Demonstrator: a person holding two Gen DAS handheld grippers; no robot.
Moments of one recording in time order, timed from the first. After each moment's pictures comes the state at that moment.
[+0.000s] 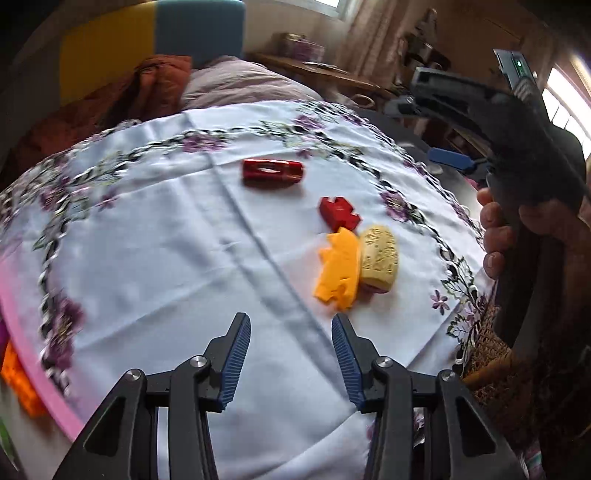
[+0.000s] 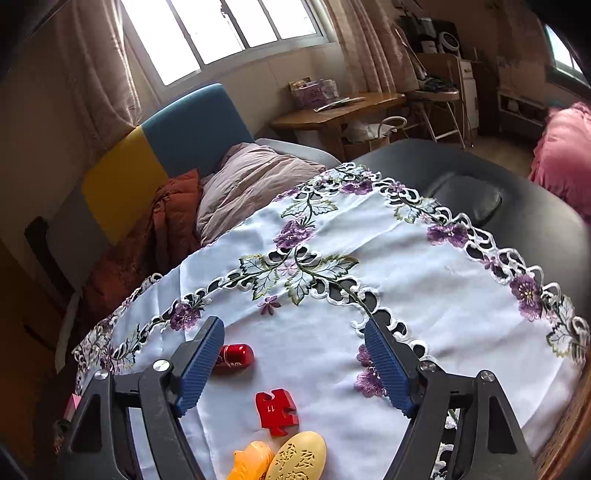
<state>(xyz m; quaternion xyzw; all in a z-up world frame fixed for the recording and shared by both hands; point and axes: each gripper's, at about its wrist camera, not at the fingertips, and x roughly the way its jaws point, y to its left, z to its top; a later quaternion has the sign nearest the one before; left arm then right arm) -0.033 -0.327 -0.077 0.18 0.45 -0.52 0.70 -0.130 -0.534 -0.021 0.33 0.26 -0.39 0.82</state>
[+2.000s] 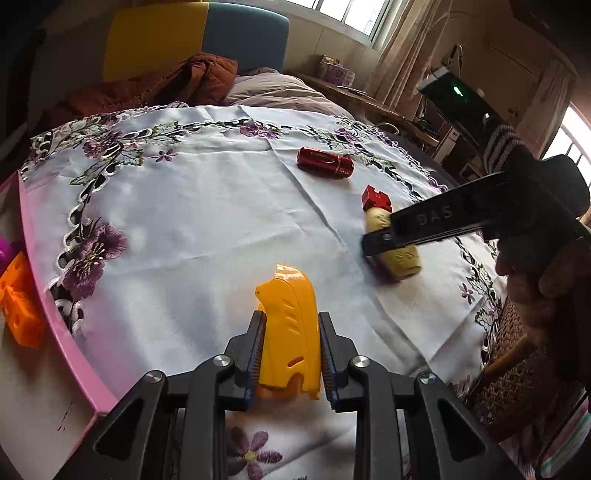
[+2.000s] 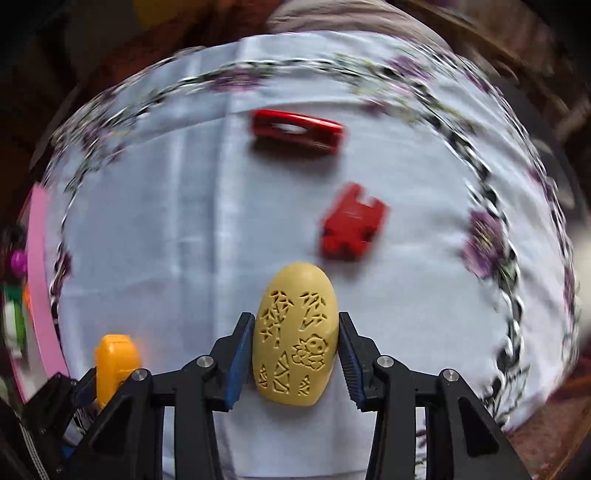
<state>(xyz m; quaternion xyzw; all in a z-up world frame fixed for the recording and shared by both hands) -0.018 -0.261 -0.108 0.11 0.44 -0.49 0.74 -0.053 -0.437 -0.101 0.22 0.59 -0.22 0.75</state>
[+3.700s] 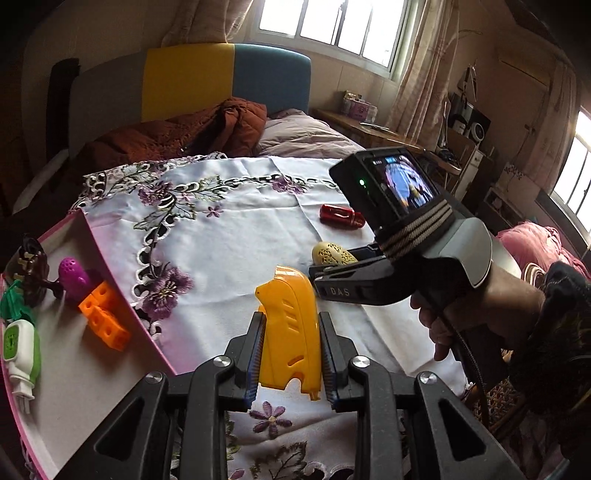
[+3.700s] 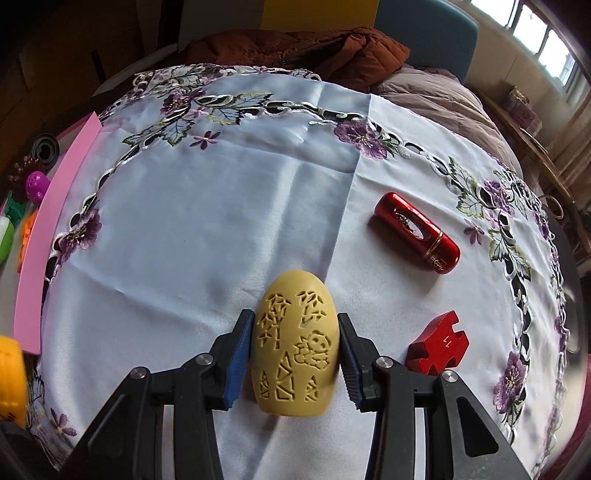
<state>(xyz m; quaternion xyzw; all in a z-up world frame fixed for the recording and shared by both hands) -0.030 -0.227 -0.042 0.10 0.39 -0.44 0.81 -0.004 -0.407 -0.100 0.05 0.55 -0.14 0.82</state>
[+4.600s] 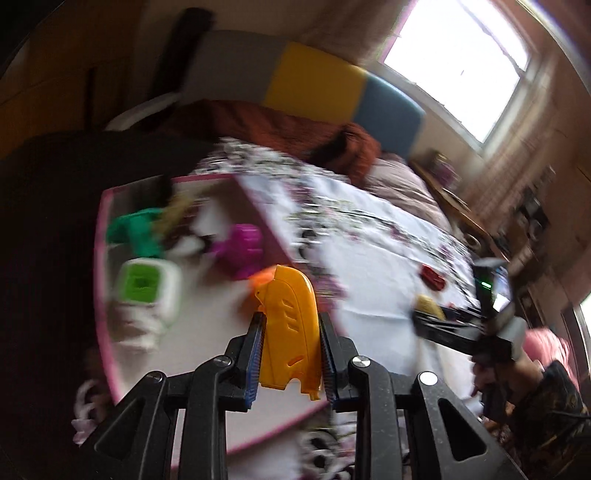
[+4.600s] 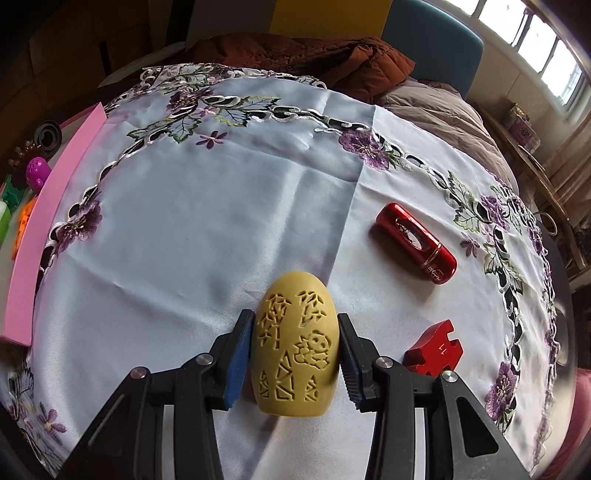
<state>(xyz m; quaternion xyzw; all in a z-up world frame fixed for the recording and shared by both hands) 0.055 -0.080 -0.038 -0.06 0.44 -0.29 0.85 -0.004 -0.399 -0.099 0.01 0.54 -0.14 0.83</state>
